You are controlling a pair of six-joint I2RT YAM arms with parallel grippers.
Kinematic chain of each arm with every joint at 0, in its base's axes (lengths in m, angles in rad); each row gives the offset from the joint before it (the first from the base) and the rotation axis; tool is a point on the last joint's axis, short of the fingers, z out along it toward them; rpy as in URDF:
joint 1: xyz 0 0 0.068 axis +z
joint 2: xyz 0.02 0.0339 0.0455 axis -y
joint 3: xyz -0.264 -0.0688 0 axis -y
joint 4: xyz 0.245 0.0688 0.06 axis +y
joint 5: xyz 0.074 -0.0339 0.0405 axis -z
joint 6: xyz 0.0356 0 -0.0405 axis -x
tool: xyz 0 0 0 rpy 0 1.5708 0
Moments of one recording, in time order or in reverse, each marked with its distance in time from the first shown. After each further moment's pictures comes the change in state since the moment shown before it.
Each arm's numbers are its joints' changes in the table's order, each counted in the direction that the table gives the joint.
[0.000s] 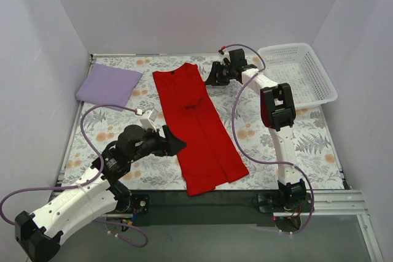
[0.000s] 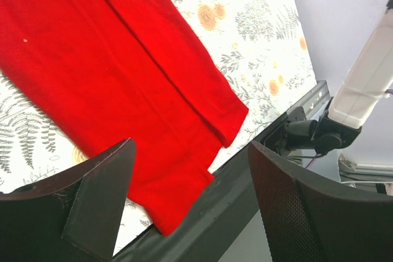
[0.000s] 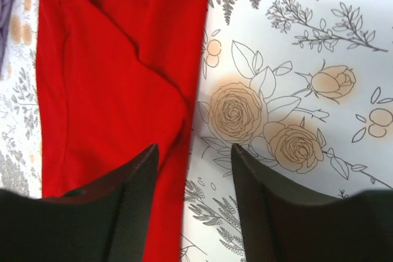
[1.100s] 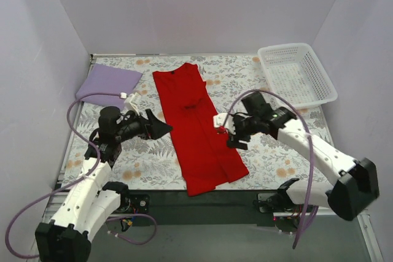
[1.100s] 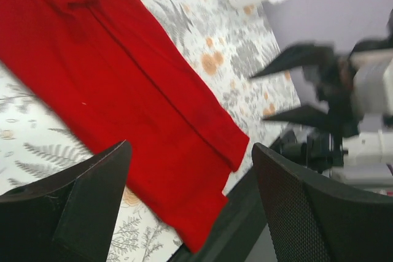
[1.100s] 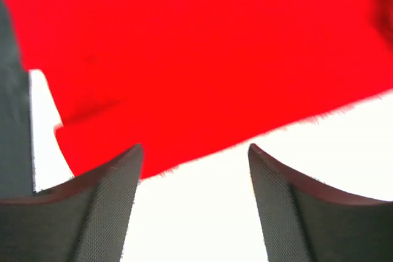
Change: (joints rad) left arm 0.595 -0.080 0.069 -0.048 0.547 -0.197; right arm 0.414 1.138 -0.939 0.512 0.053 1.233
